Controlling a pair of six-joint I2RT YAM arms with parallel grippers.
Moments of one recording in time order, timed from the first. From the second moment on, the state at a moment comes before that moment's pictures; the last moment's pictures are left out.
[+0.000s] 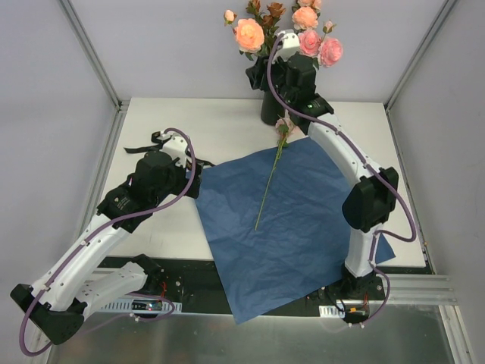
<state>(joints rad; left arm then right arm) -0.60 0.87 1.00 -0.68 -0.24 -0.13 0.51 1.91 1.93 -0.04 -0.04 0.20</state>
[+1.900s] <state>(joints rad) -0.60 0.87 1.00 -0.68 -0.25 -0.11 0.68 1.70 1.46 0.10 0.29 0.41</state>
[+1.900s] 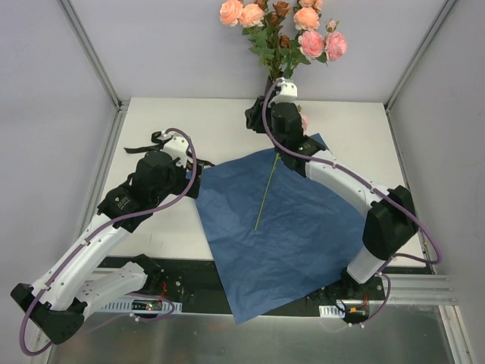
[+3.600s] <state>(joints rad) -0.60 0.87 1.00 -0.68 -0.25 -0.11 0.62 2.02 1.32 -0.29 0.58 0.98</state>
